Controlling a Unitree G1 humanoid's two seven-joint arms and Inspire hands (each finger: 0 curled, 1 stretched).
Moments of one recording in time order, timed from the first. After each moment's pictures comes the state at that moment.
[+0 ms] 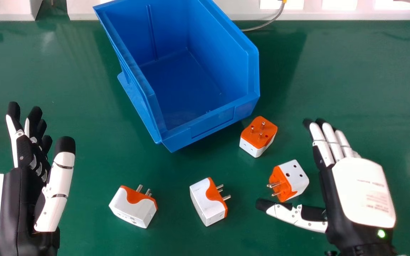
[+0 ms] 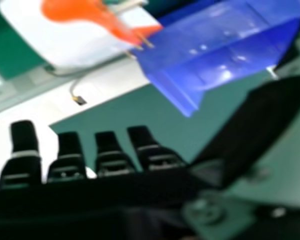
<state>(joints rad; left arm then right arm) 0.50 0.02 0.21 -0.26 -0.09 -0.43 -0.08 0.35 -0.24 0.22 -0.11 -0.99 -0.01 -0.42</state>
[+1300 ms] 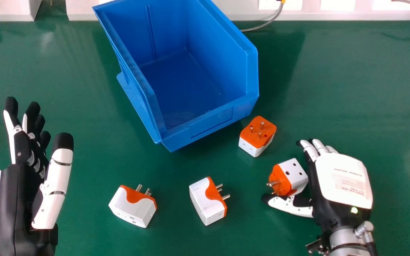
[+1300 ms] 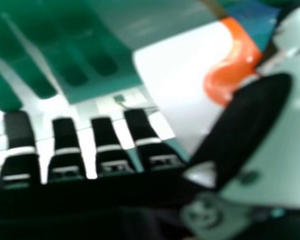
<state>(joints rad) 0.50 0.03 0.22 -0.29 -0.10 -0.42 -0.09 0.05 -0.24 0.35 0.22 -0.96 0.27 -0.38</state>
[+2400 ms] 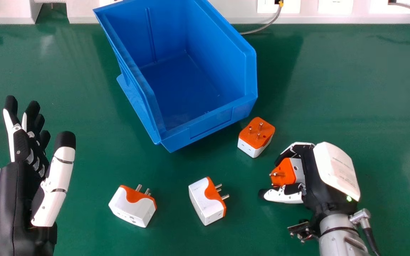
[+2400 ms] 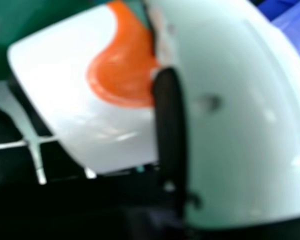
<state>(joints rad) 0.50 0.03 0.22 -0.31 -0.10 -0.38 -0.09 0.01 -0.19 0.30 0.21 -0.68 0.18 -0.34</state>
